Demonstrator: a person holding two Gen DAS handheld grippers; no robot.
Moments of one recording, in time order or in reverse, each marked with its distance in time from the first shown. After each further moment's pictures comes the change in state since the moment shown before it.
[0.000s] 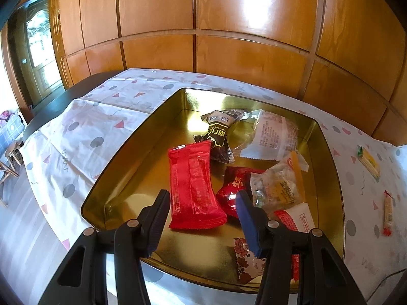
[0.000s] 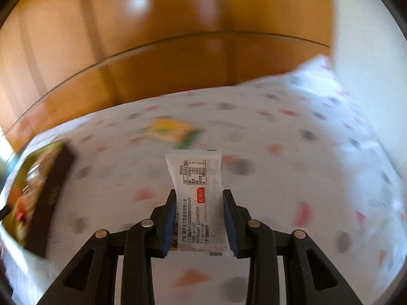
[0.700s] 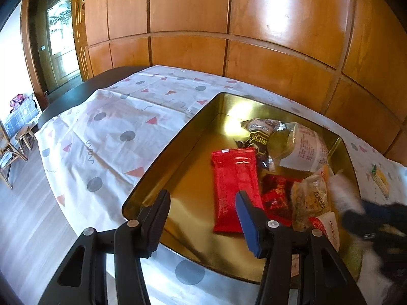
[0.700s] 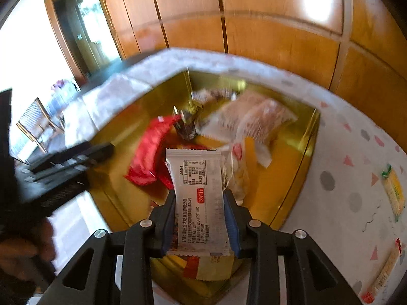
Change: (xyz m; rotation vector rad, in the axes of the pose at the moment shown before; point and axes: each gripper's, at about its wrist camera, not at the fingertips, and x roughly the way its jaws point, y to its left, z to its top) left arm -0.004 0.049 -0.001 -0.103 -0.019 0.061; right arm 0.050 0.314 -0.024 -0.561 0.230 0.465
